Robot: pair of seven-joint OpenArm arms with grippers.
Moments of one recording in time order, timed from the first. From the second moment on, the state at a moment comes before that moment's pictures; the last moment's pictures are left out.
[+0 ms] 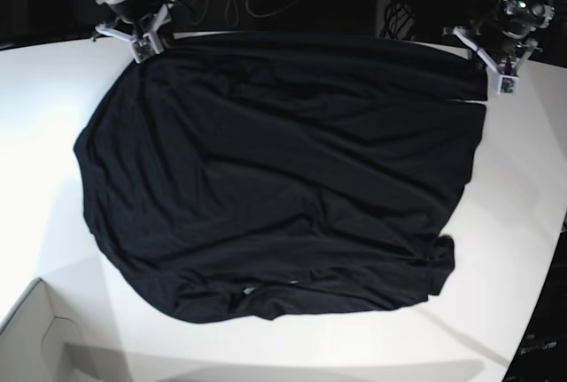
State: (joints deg) left arm 22.7 -2.6 -39.9 98.7 -4.2 -39.4 44.7; right arm -39.1 -1.0 17.6 106.8 -9.1 34.8 -24.2
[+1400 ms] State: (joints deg) left arm 17.0 -1.7 -39.9 110.2 -3.4 -40.1 46.3; right arm -34.0 -0.9 22.1 116.6 -3.9 35.1 -22.3
